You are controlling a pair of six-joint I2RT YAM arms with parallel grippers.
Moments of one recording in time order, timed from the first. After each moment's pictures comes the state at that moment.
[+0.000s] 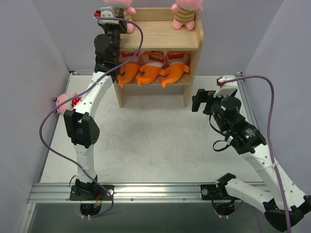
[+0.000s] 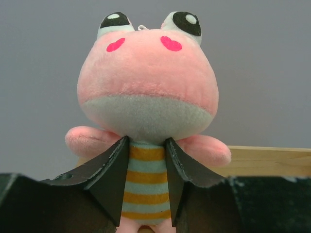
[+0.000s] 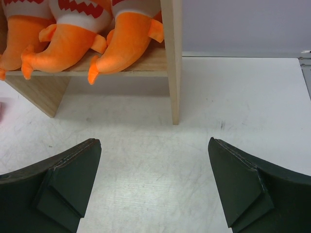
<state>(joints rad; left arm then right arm) -0.32 2.07 2.16 0.54 -0.23 -0.02 0.54 0.92 1.10 -0.39 0.37 0.21</state>
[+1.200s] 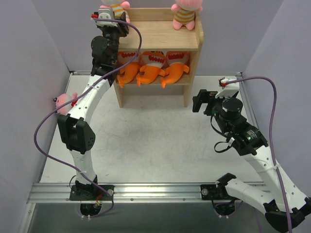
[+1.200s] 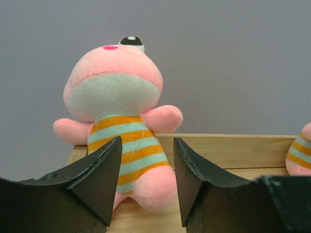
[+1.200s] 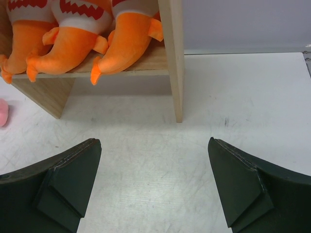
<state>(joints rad) -0.33 1.95 2.02 0.53 -0.20 -0.05 0.54 0.90 1.10 -0.41 0.37 0.25</state>
